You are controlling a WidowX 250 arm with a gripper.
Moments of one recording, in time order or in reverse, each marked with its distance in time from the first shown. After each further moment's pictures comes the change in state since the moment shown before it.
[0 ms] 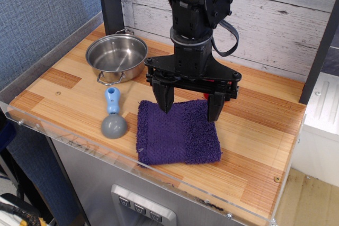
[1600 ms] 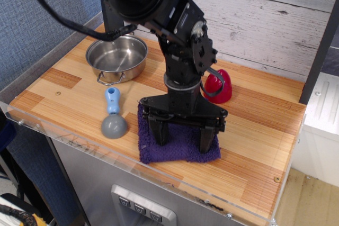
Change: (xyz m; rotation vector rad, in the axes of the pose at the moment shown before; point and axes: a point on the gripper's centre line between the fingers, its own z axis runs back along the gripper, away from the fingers) arm -0.007 0.016 -0.061 0.015 0.040 0.077
